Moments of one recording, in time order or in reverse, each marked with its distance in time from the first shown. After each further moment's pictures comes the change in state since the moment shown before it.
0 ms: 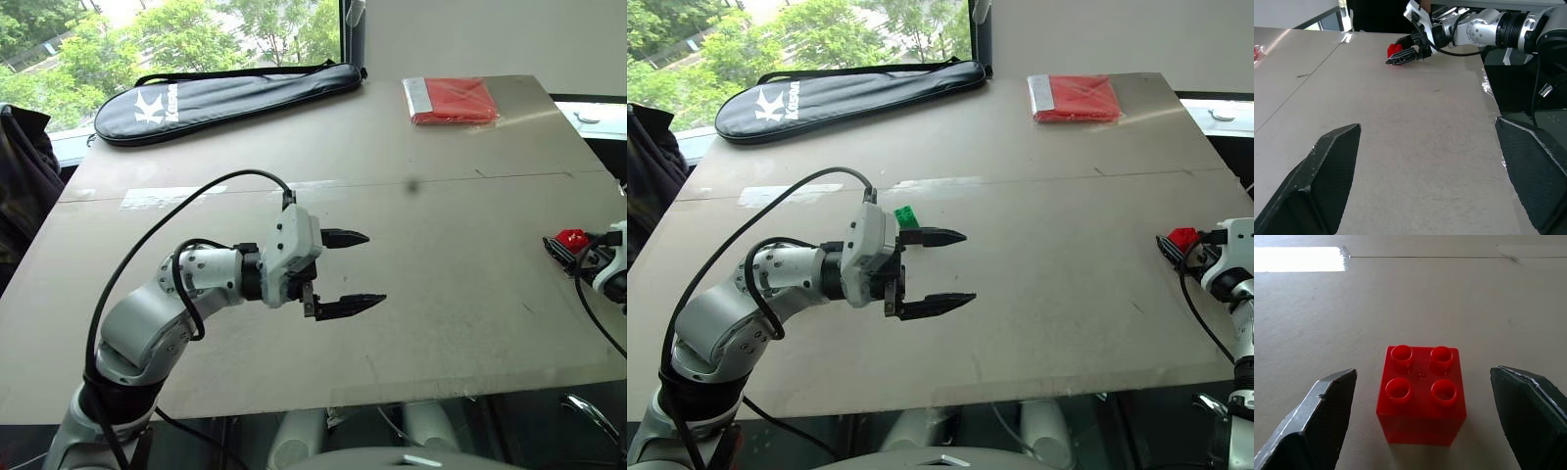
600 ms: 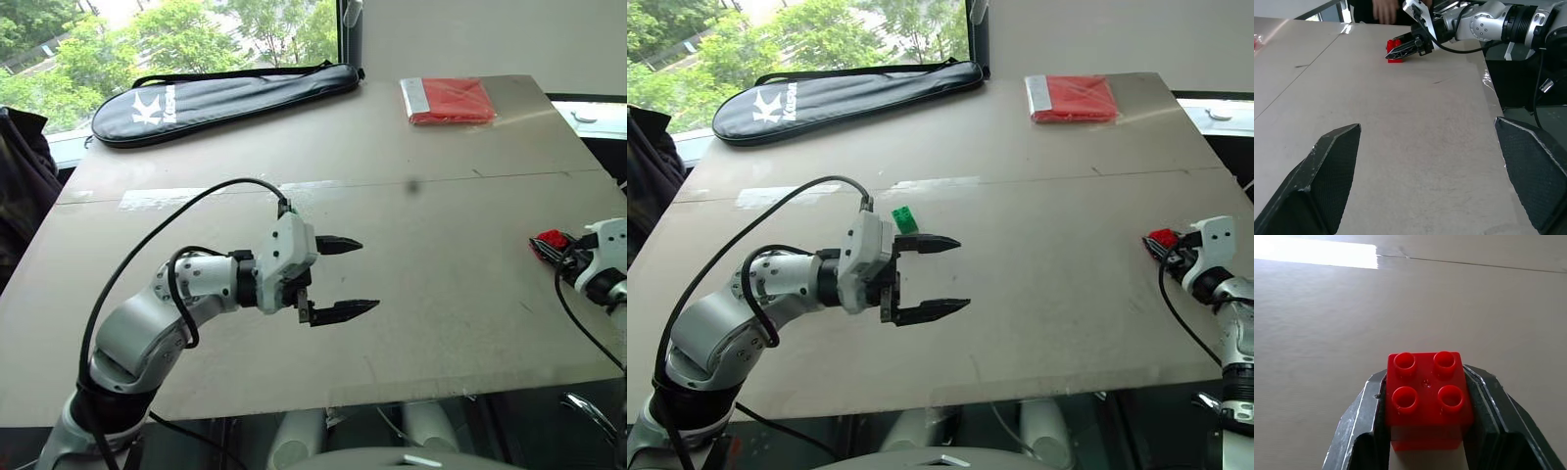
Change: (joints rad) left arm 0.079 0.037 0.012 -0.001 0.015 -0.038 -0.011; right arm 0.121 0.070 0.077 -0.312 -0.005 0.049 0.024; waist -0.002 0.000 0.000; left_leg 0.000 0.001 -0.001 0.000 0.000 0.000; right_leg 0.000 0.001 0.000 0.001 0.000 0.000
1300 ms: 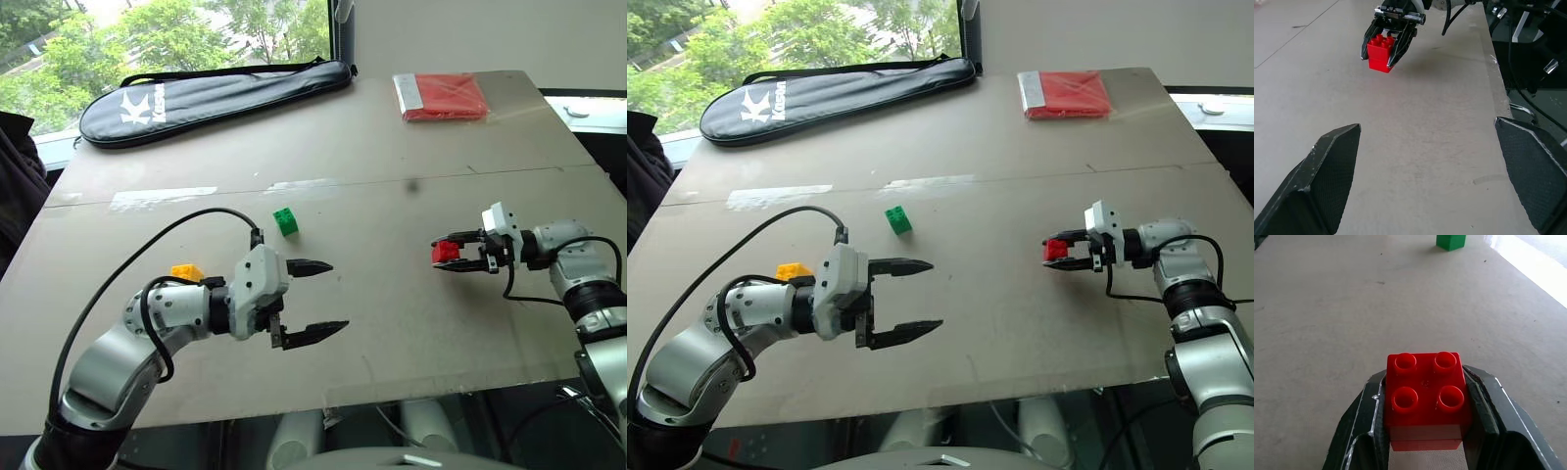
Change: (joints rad) left arm 0.231 0.060 0.093 -0.001 0.089 -0.148 -0.059; right arm -0.595 -0.025 0.667 0.652 0.084 -0.552 0.840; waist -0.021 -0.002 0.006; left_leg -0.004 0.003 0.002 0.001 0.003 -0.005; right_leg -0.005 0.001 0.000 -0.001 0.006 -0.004
